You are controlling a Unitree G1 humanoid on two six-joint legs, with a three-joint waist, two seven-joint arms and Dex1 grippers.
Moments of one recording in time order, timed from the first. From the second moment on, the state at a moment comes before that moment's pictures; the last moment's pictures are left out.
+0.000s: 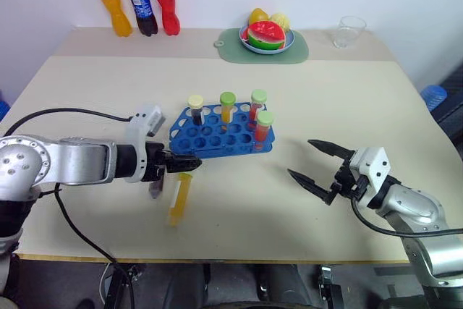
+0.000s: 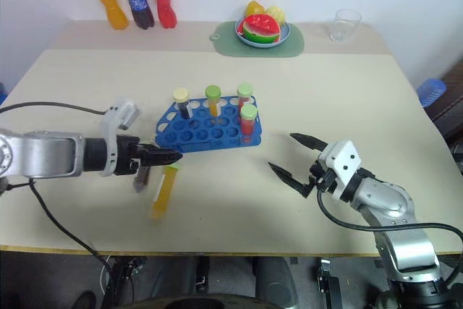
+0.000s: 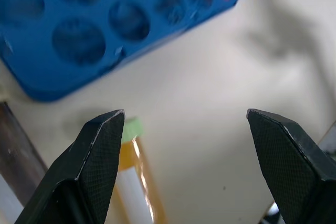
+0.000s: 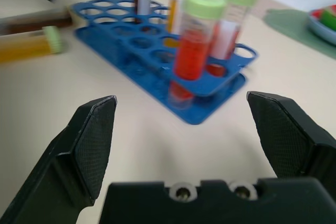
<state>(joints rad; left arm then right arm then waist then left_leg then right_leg) -0.57 1.06 -0.14 -0.18 -1.95 1.24 0.31 0.14 -0.69 -0.14 -0.48 0.43 0.22 0.82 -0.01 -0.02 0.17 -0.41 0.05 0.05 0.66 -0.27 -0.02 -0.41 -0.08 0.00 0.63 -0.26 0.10</state>
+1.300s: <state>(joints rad) -1.06 0.90 -0.68 0.35 -1.98 1.55 0.39 0.28 -0.77 -0.13 -0.58 0.45 0.20 0.96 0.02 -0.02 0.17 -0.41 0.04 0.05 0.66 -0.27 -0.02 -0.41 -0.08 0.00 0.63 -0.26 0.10</state>
